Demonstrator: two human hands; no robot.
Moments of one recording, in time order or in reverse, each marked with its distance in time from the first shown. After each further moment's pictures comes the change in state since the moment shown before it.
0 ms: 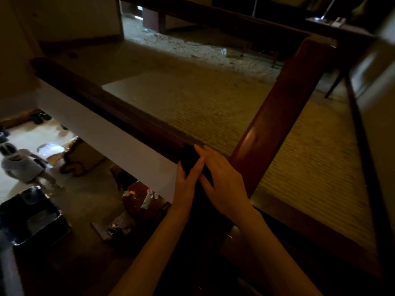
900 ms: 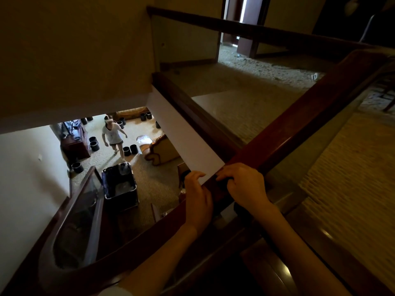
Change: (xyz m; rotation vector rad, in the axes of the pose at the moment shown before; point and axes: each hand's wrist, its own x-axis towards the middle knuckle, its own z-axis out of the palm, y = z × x) left_hand -0.129 -0.086 -0.009 1.050 0.588 0.661; right_hand -0.072 0.004 -0.032 0.045 -0.262 -0.137
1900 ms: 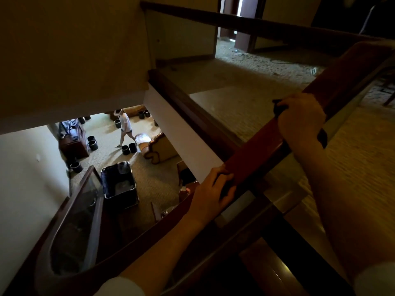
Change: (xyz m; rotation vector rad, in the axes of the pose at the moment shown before) left_hand 0.032 0.025 0.019 0.105 -0.186 0.446; right_hand 0.095 0.067 -0.112 -0.351 0.497 0.280
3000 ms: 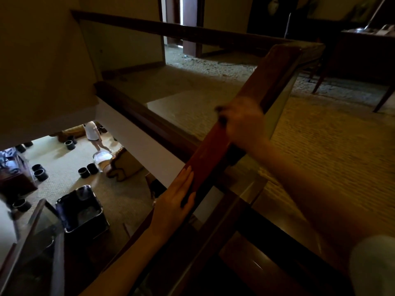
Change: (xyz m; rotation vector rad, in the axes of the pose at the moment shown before) left_hand 0.001 -0.010 0.003 -0.032 -0.139 0.017; right_hand -0.010 0.029 0.000 -0.017 0.148 -0.437
